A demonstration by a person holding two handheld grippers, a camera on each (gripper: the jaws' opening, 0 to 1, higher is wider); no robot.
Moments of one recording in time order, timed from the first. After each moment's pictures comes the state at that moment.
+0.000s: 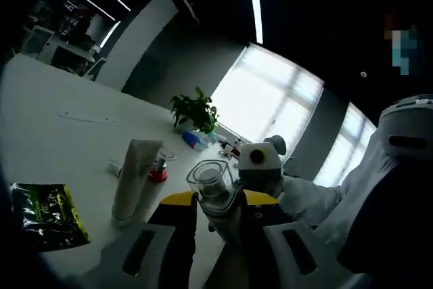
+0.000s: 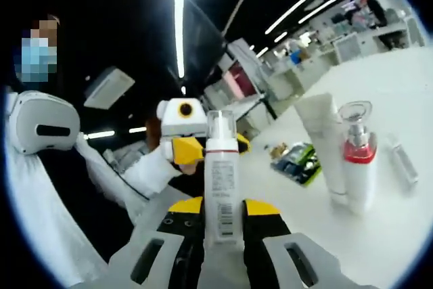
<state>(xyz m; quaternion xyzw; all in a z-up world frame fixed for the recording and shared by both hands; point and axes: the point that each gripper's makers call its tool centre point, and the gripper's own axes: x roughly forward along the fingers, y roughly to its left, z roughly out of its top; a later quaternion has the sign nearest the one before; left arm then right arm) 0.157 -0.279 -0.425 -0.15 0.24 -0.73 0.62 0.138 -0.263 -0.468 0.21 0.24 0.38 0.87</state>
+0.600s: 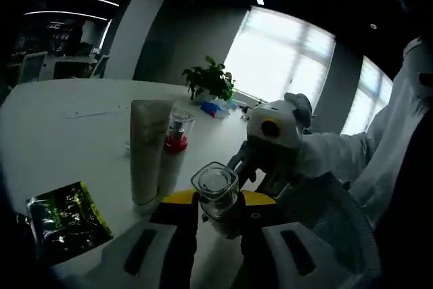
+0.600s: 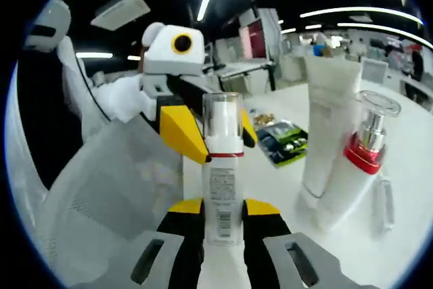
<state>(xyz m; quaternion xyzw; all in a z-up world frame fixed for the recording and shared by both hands) 0.162 -0.292 -0.483 0.00 0.24 -0.72 0.65 0.153 -0.273 -0.542 -0.05 0.28 0.40 0.87</state>
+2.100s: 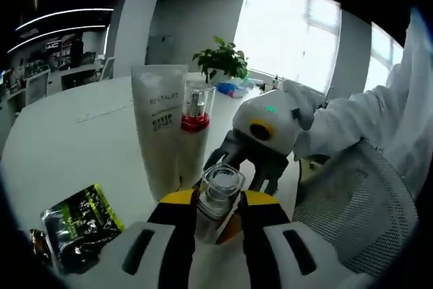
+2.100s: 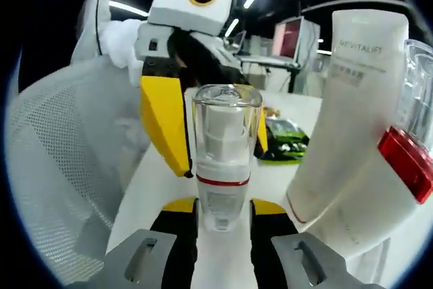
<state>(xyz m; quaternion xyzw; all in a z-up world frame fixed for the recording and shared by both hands) 0.183 -0.303 -0.522 0.08 0.23 -0.69 0.69 0.198 -0.282 -0.594 -0.15 0.23 0.46 0.85</state>
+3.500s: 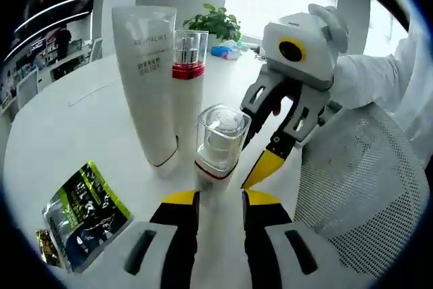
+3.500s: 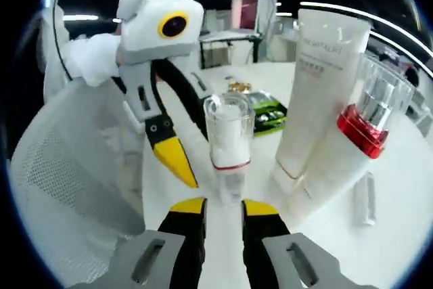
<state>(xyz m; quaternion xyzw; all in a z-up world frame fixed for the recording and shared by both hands) 0.176 -0.288 -0.569 0.19 0.28 -0.69 0.64 0.170 -0.294 -0.576 -0.09 0.35 0.32 0.88</state>
